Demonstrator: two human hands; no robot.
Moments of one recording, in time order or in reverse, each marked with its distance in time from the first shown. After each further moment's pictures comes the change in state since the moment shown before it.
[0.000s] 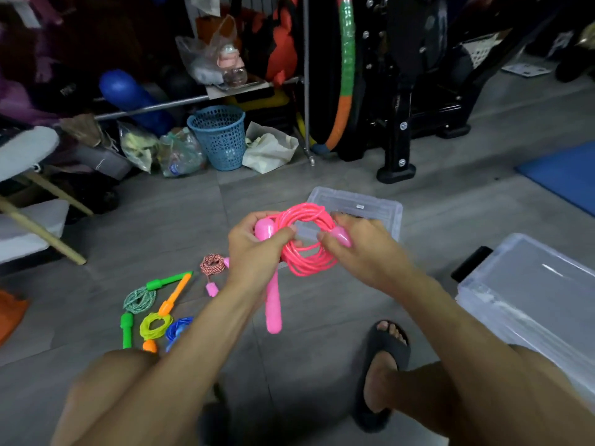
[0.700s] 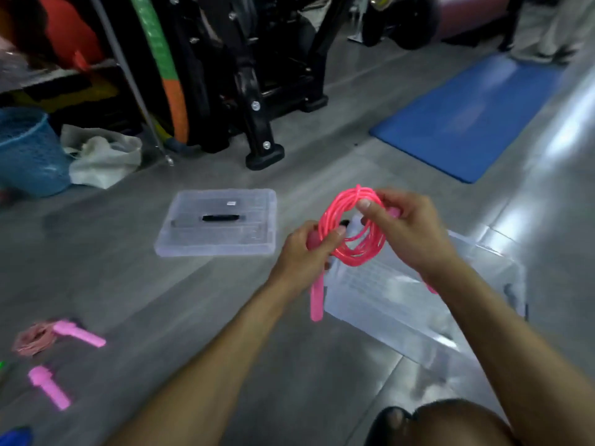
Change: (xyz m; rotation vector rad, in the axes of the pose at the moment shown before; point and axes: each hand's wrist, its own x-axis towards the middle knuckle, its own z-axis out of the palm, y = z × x) left_hand -0.034 -0.100 0.277 0.269 -0.775 -0.084; right_hand -0.086 0.204 -0.152 0.361 0.452 0.416
